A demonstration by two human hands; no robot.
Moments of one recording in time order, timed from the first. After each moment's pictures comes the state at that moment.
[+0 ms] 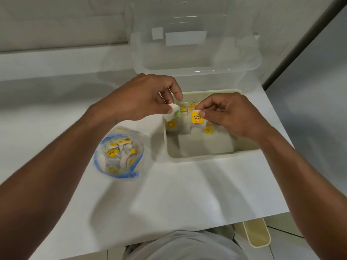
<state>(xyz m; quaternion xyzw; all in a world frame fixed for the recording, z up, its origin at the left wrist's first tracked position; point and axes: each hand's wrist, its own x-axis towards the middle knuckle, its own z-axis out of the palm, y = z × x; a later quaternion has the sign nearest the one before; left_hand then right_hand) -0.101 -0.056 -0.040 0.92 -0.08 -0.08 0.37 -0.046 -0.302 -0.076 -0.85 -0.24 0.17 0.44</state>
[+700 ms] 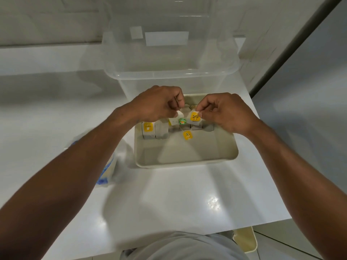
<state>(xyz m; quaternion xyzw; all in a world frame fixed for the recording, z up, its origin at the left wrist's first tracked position) -0.032 -0.125 -0.097 0.93 -0.07 -0.11 0.35 0.016 -0.353 -0.097 -0.90 -0.25 0.15 0.32</state>
